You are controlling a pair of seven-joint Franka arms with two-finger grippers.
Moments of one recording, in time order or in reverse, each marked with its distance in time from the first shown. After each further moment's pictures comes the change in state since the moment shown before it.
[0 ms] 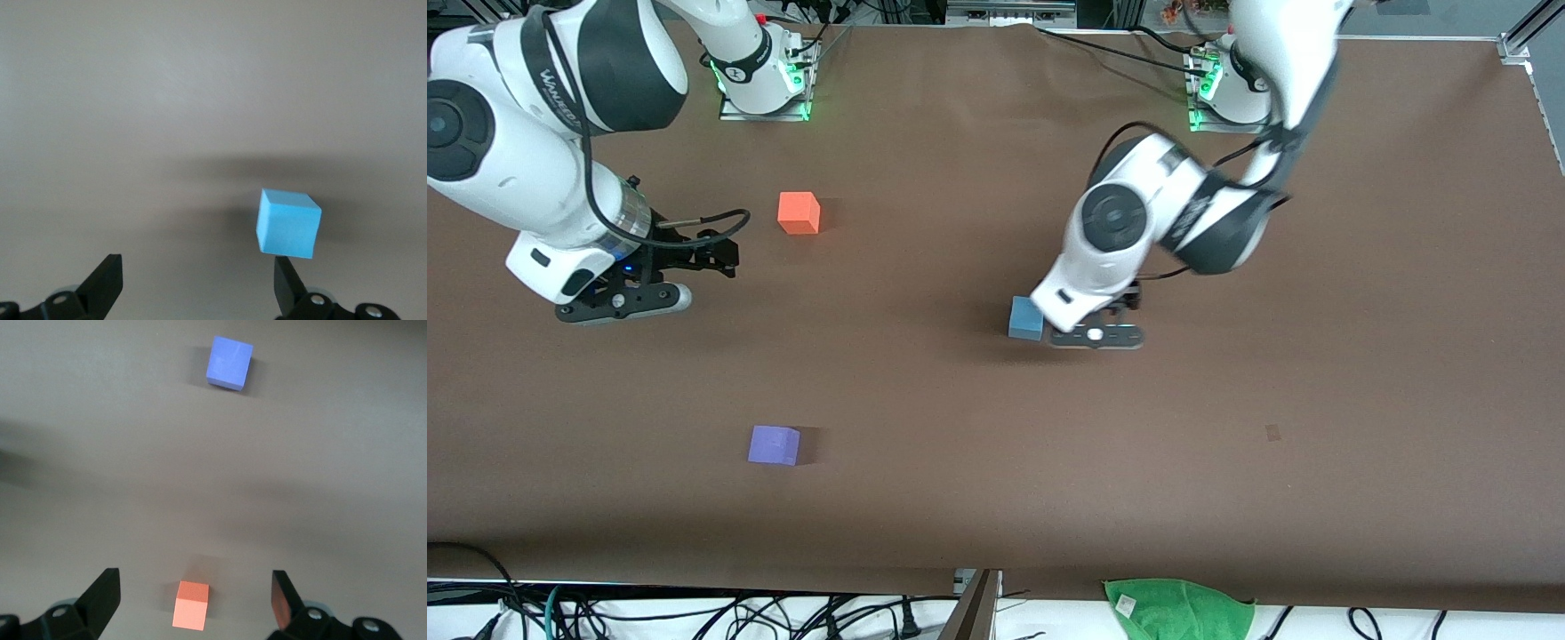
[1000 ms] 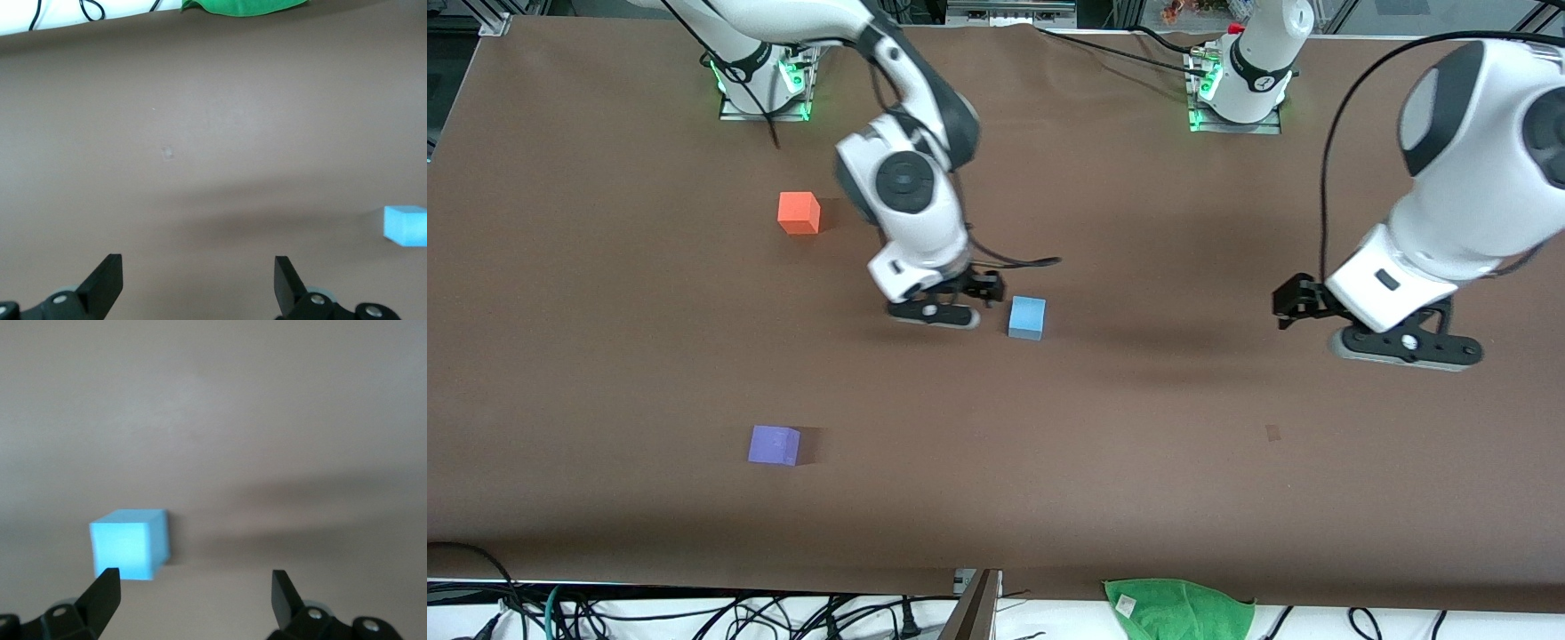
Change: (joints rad) left arm 0.381 -0.203 0.009 0.071 0.001 -0.169 0.580; right arm 0.477 0.427 0.014 0.090 0.081 0.523 0.827
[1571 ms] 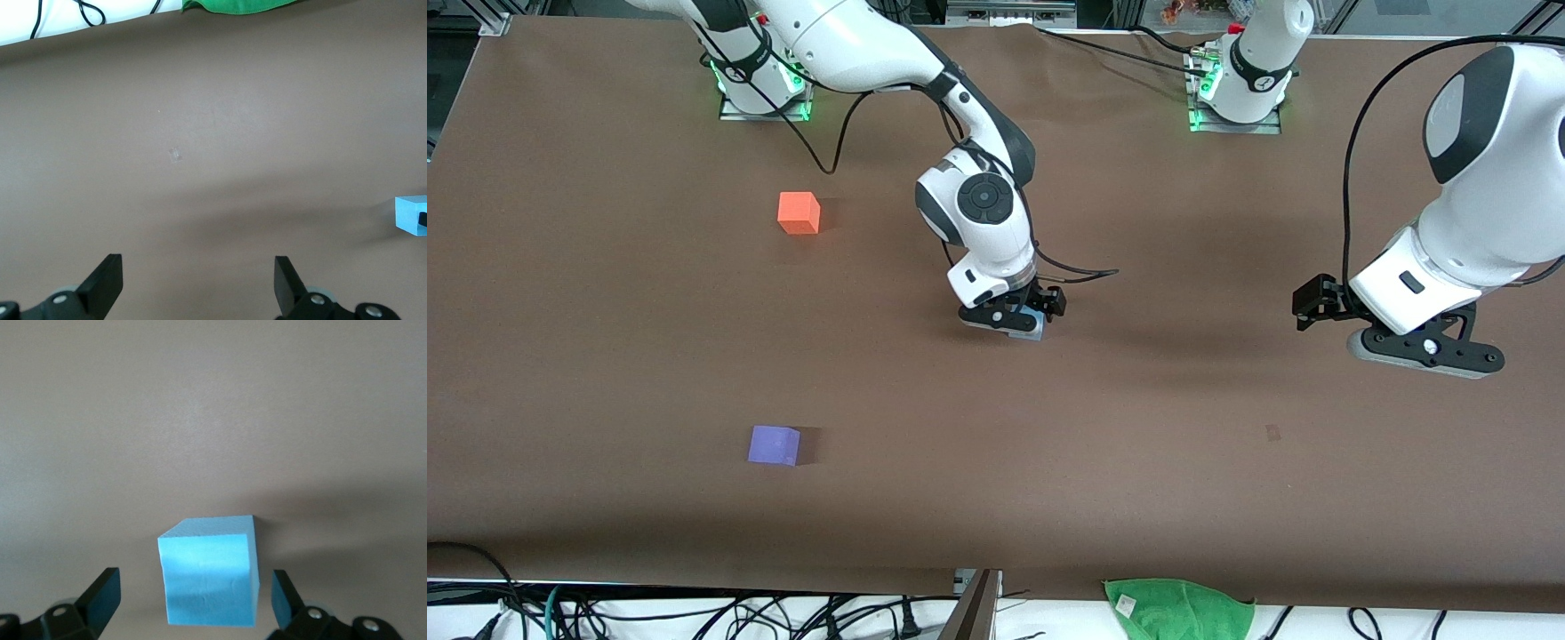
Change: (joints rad) left arm 0.018 0.000 -0.009 0.003 0.000 -0.001 0.037; right arm 0.079 0.208 -0.005 0.142 -0.007 0.177 0.105
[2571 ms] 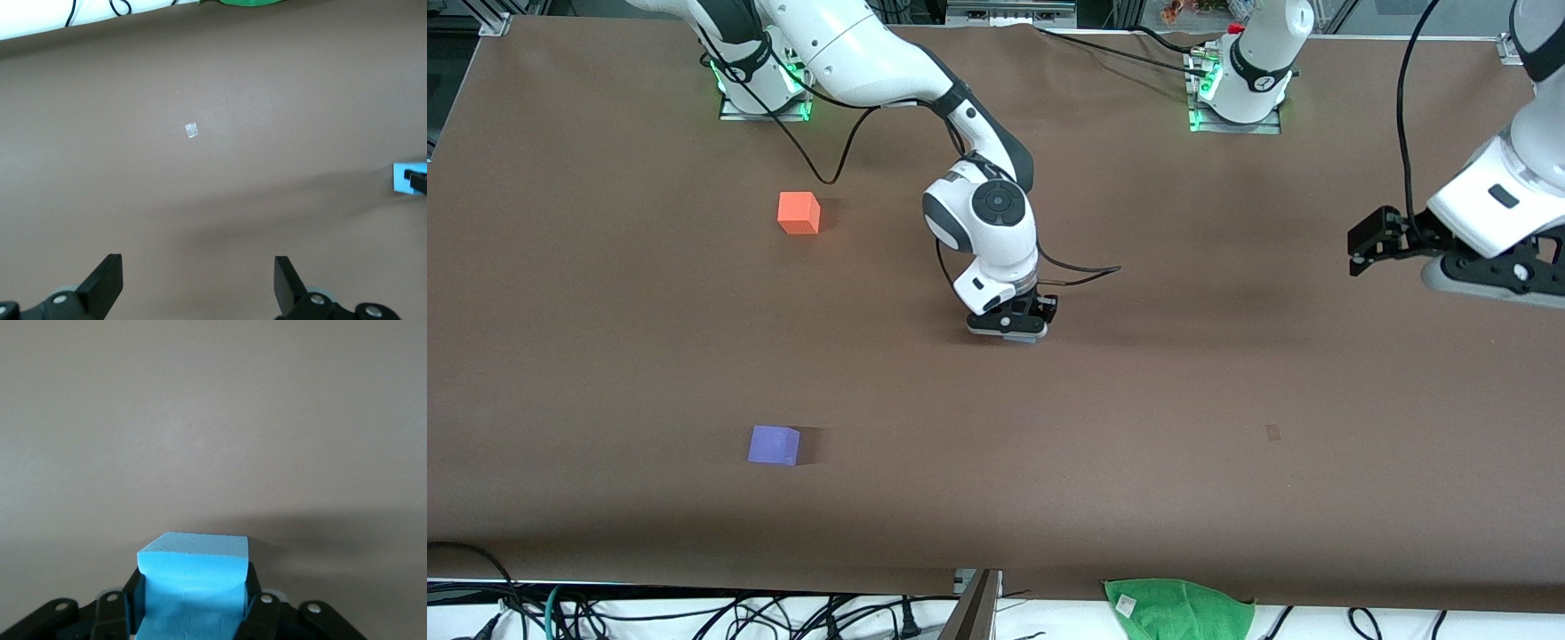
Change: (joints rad) left arm 0.005 -0.178 0.050 -0.050 -0.049 -0.122 0.047; right arm -0.005 0.045 -0.021 0.018 -0.108 -0.008 -0.069
